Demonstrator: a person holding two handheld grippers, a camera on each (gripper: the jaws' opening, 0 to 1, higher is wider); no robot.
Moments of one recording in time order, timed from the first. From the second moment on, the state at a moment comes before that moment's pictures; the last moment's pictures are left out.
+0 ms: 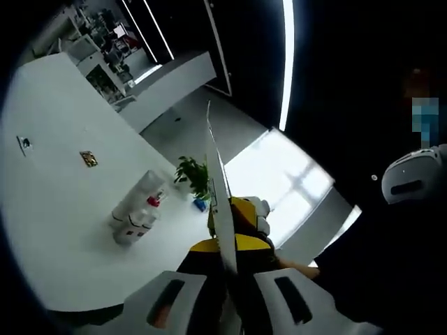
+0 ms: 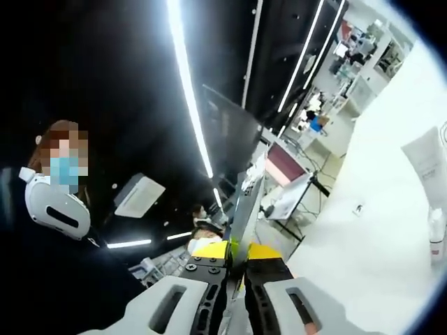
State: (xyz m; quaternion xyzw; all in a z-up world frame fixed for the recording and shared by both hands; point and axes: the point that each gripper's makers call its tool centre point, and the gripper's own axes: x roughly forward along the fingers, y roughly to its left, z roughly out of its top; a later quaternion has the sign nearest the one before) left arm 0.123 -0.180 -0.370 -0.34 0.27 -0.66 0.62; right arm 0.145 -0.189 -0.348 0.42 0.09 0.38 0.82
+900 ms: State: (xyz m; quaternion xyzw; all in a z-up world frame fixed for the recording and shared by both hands) left arm 0.126 -0.183 -0.375 -0.31 0.27 -0.66 0.63; right arm 0.143 -0.201 -0.351 0.44 0.09 0.37 0.82
